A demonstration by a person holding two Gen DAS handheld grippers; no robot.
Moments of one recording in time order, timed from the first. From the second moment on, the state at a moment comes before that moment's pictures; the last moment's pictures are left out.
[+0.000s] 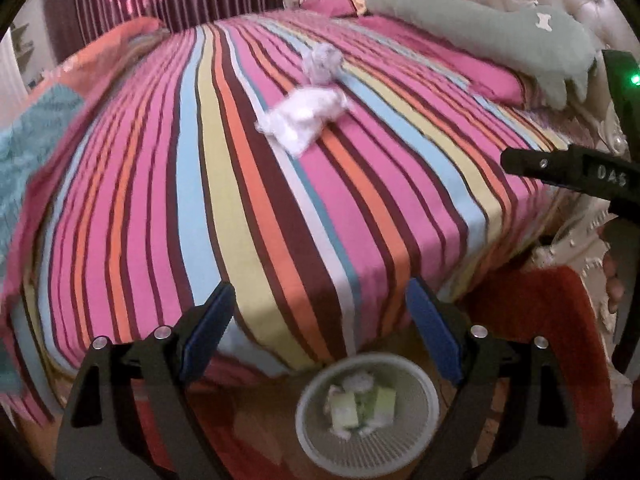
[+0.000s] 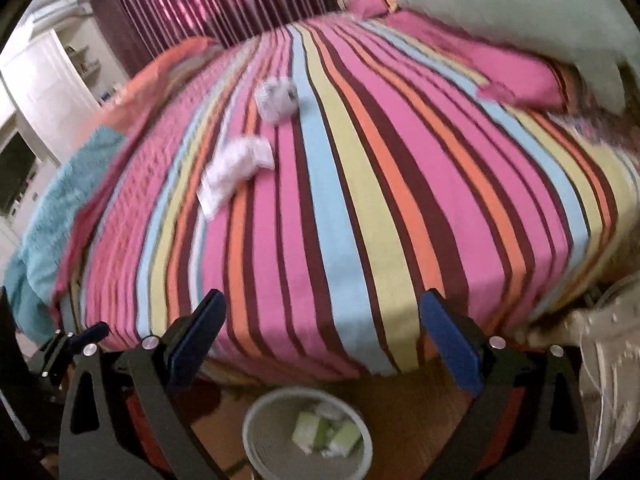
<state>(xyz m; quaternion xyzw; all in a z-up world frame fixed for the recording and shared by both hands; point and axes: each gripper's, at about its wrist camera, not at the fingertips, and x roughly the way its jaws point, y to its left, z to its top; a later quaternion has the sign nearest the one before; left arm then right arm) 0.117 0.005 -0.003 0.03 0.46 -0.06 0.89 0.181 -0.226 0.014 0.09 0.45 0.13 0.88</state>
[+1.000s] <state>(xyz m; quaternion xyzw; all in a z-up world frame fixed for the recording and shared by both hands) 0.313 0.004 -0.028 0.09 0.43 -0.14 0.88 0.384 -0.150 0.021 0.04 0.44 0.21 0.88</state>
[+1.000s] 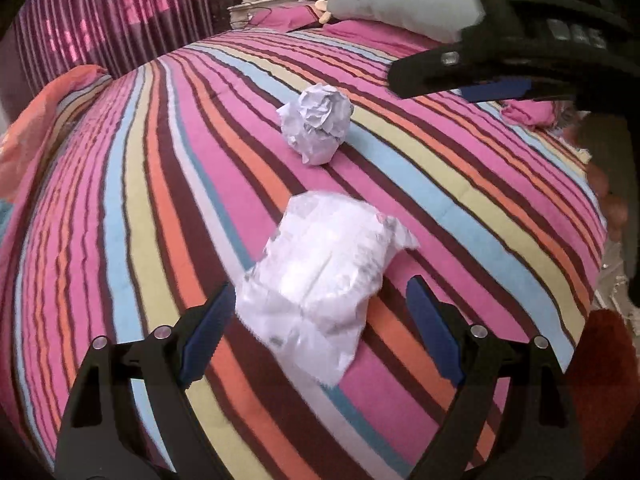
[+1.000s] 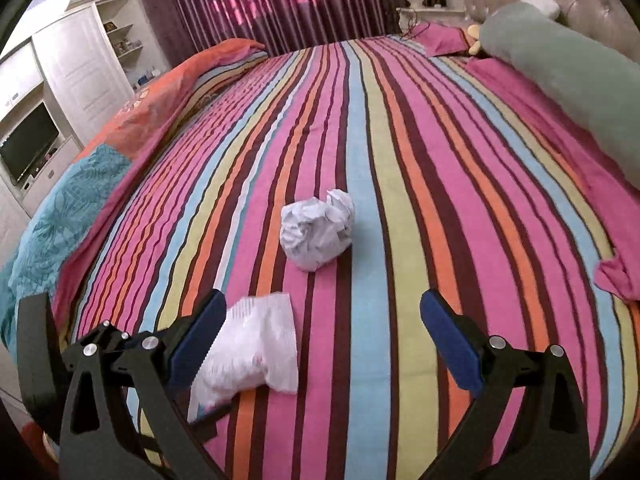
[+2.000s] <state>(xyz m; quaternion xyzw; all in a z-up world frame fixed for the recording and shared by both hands) 0.362 -0.006 -0.062 0.10 0.47 -0.19 0.86 0.458 -0.112 -0.028 0.02 0.49 0.19 0.85</state>
